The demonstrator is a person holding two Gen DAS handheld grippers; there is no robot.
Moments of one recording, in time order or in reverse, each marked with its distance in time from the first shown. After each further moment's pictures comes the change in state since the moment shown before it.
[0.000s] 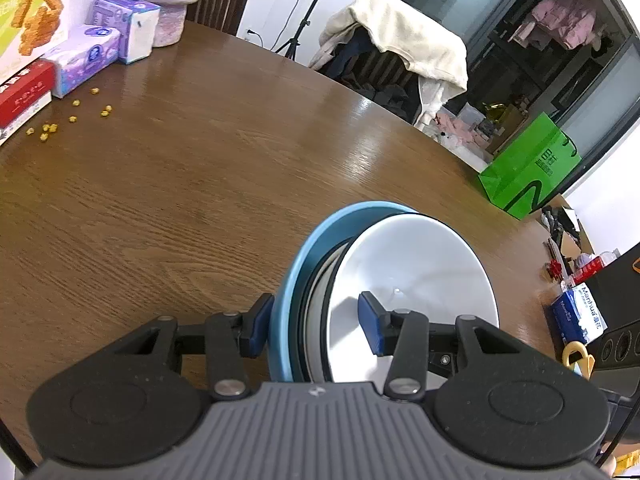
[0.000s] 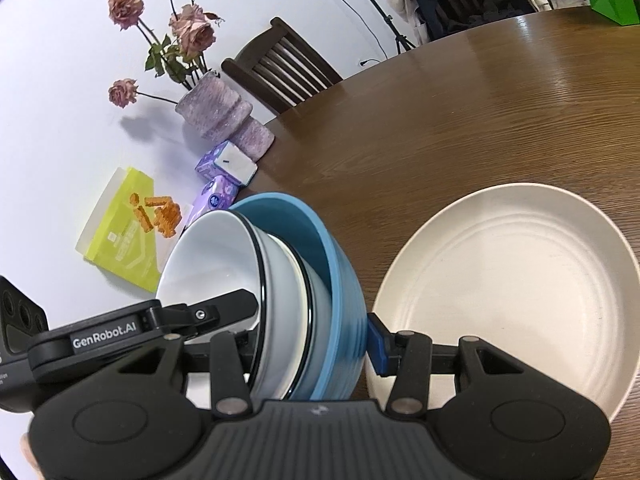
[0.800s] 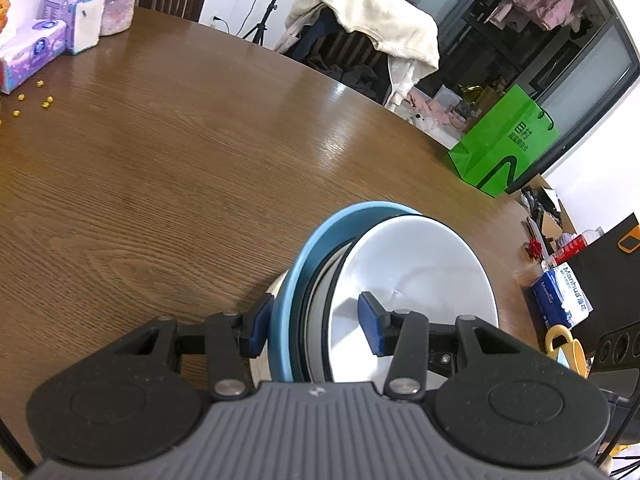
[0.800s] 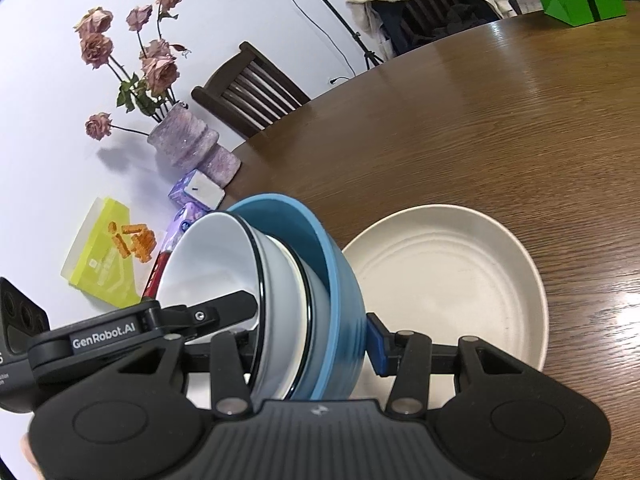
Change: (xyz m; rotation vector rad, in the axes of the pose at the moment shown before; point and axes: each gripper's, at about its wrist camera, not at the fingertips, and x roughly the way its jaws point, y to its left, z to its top) left arm 0.032 -0.047 -0.012 0.037 0.043 -0.063; right arm -0.037 -0.047 0.001 0.050 -0.055 -0.052
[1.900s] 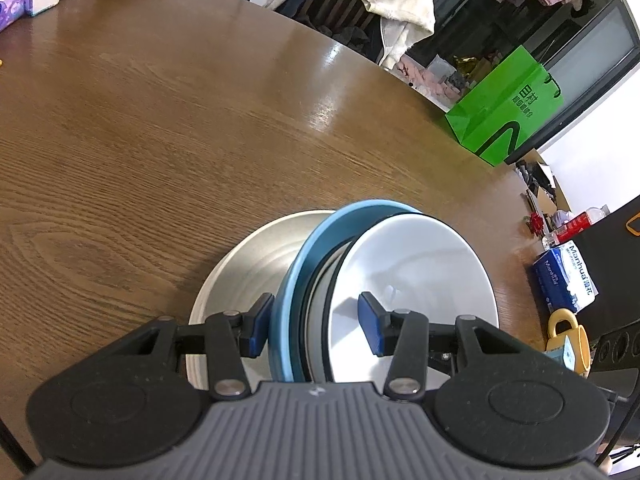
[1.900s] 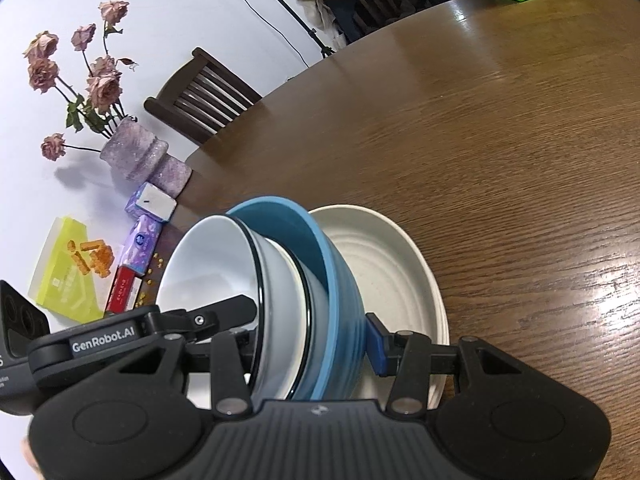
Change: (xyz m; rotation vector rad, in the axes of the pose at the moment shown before) left arm 0.061 -0.012 -0.004 -0.005 0.100 -0.032; right arm 0.005 -0.059 0.006 0.075 0.010 -0.079
